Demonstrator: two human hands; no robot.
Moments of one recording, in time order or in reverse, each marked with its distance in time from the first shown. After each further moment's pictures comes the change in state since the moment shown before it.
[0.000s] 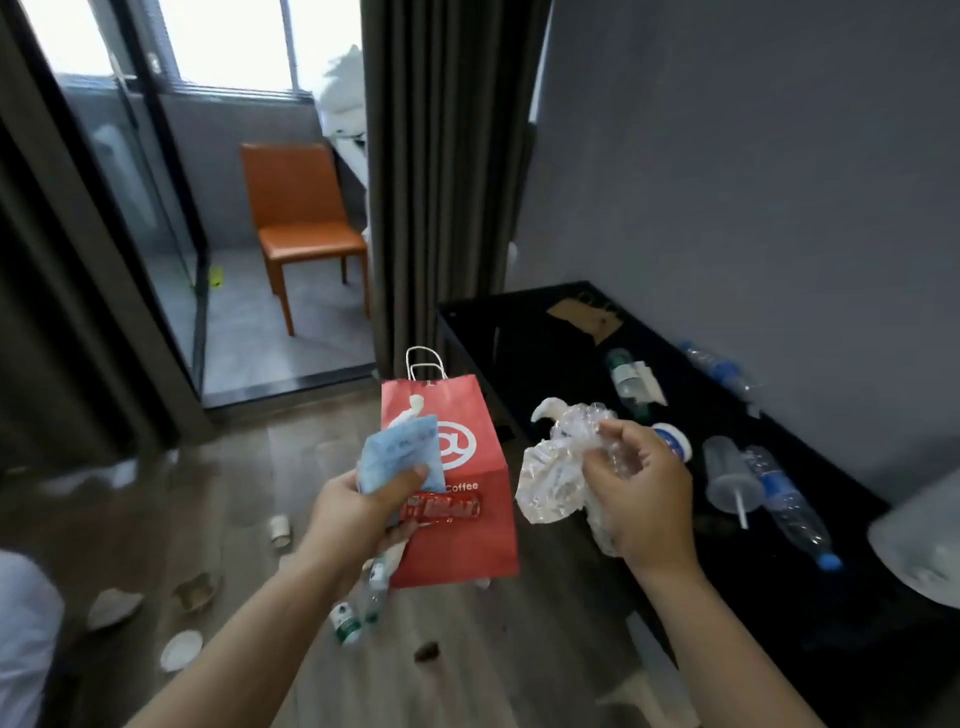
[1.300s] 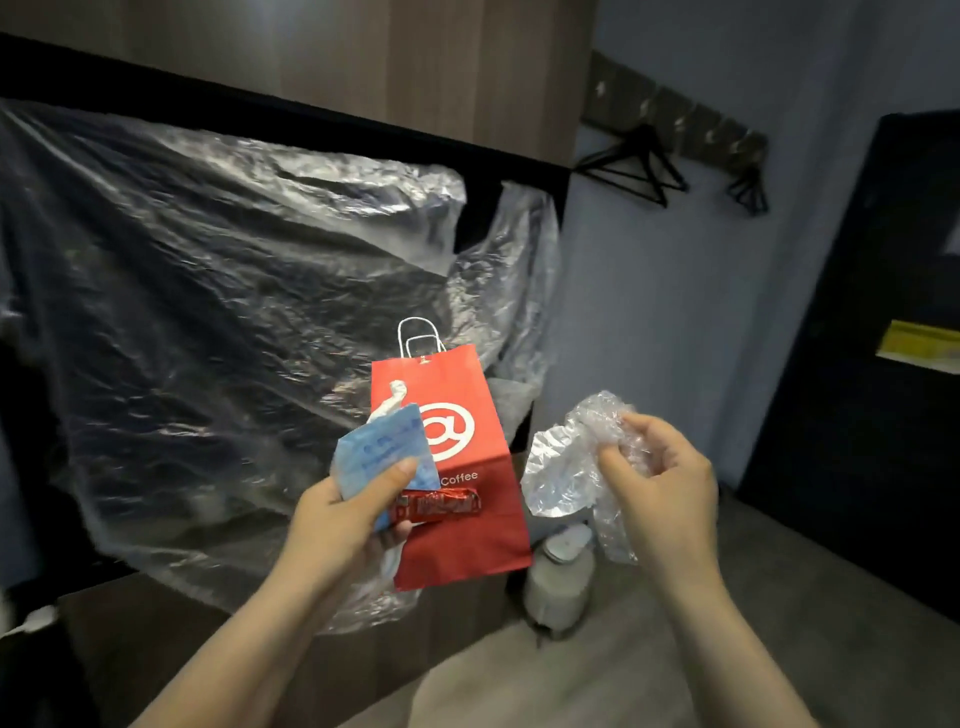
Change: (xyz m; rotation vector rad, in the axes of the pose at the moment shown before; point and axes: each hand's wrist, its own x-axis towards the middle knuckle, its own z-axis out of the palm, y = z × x) left_hand -0.589 -0.129 0.440 0.101 -1.705 -0.268; right_hand -0.511 -0.147 -0.562 -0.633 1.662 0.210
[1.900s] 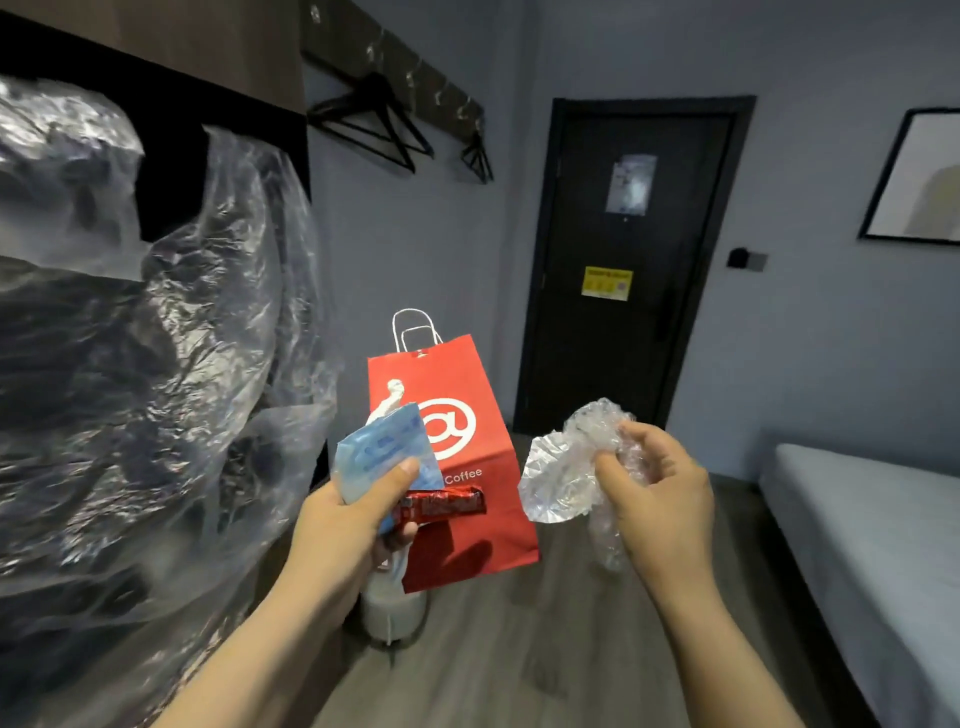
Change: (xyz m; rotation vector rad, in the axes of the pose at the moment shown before) left_hand 0.182 -0.074 0.120 0.026 -0.574 -0.188; right_hand 0.066 0.068 -0.025 -0.301 0.540 0.115
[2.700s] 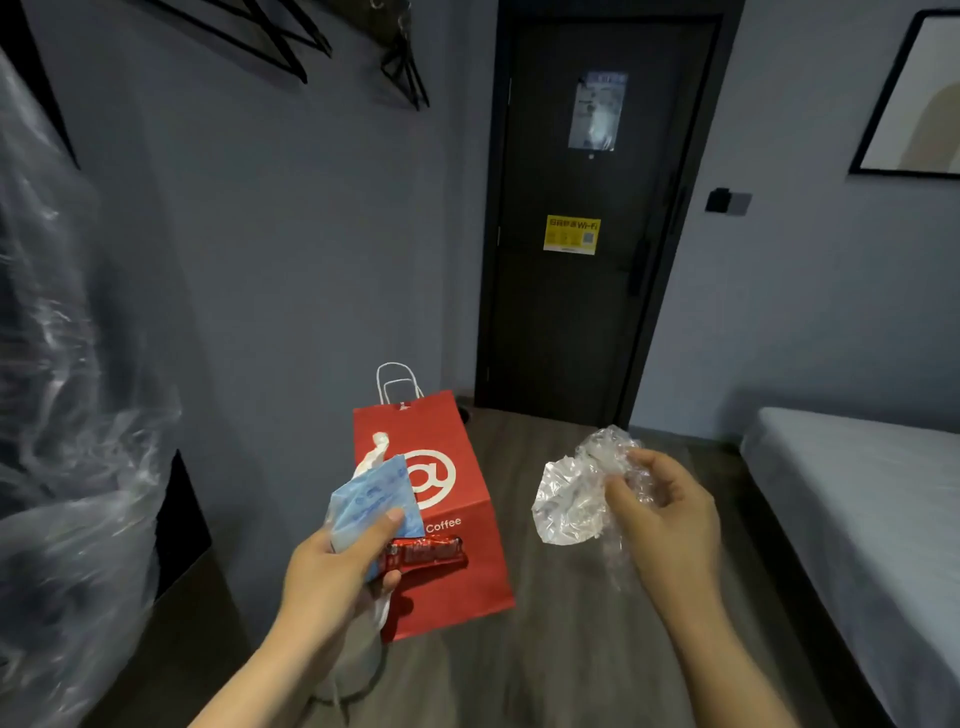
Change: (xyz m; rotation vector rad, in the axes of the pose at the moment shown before) left_hand 0.280 -0.136 0.069 0.091 0.040 -0.244; right_hand 0.217 0.204 0.080 -0.110 0.103 0.195
